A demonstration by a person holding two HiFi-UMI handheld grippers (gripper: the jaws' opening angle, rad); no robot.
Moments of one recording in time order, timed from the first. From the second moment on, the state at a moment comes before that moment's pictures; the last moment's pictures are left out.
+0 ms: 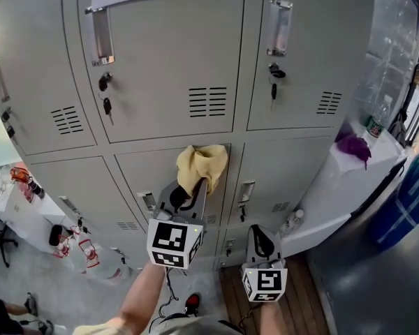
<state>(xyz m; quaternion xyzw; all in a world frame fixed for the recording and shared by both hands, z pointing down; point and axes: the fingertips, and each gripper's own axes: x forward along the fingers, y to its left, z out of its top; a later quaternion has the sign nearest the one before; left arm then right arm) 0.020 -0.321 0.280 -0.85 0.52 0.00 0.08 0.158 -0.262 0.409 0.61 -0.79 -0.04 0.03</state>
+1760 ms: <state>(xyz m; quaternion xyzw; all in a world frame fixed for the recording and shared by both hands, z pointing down) -0.138 -0.269 0.297 -0.77 0.64 -0.02 0.08 0.059 -0.260 0.411 0.53 -0.84 -0.05 0.03</state>
